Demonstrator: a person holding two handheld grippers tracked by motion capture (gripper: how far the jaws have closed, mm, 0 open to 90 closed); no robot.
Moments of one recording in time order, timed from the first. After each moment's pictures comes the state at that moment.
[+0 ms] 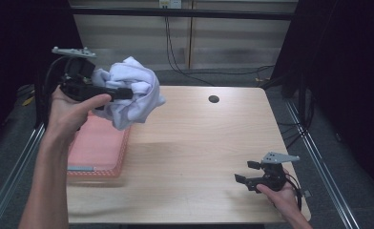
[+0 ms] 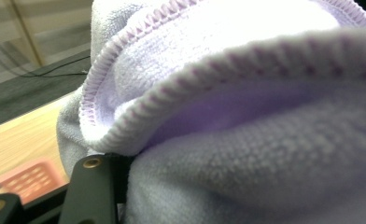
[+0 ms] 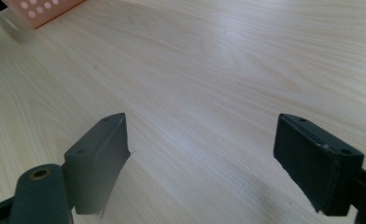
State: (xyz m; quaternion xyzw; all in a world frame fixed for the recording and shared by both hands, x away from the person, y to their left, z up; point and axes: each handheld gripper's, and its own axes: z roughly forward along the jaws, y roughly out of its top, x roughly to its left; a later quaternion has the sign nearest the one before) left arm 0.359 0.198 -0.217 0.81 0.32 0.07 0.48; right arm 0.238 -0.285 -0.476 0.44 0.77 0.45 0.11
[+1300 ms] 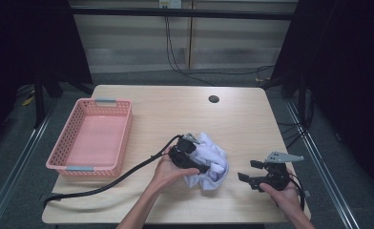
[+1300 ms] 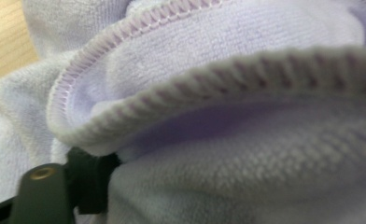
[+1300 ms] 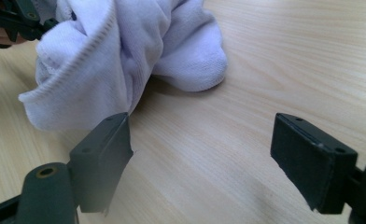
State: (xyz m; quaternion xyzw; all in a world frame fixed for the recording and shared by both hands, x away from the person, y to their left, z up) left arm 0.337 0.013 -0.470 0.89 0.26 -0.05 0.38; right arm 0.238 -0.293 -0.475 0.44 0.77 0.45 0.12
